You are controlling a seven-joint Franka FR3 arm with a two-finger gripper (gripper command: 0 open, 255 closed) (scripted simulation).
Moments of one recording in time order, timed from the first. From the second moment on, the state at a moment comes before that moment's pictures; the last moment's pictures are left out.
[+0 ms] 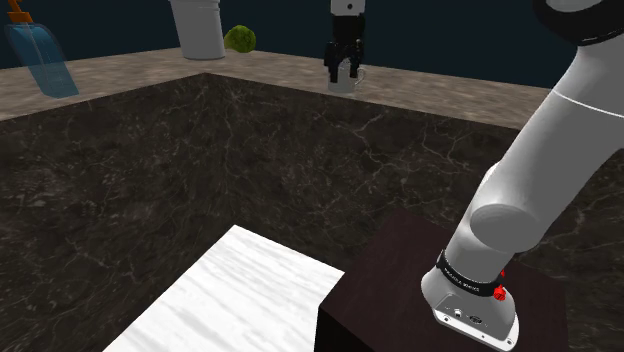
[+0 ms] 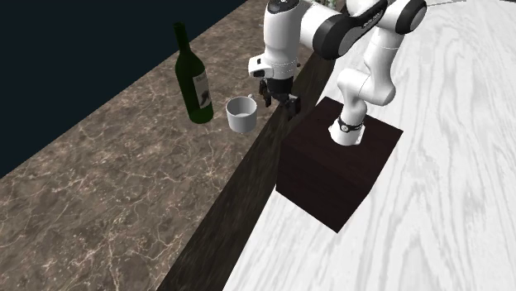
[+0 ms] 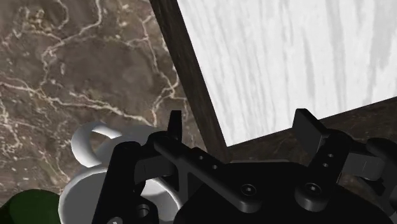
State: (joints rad) arm -0.04 -0.12 -0.21 -1.76 -0.05 1.57 -0.14
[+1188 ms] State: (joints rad) arm -0.07 0.13 -0.25 -1.50 -0.03 1.58 -0.26
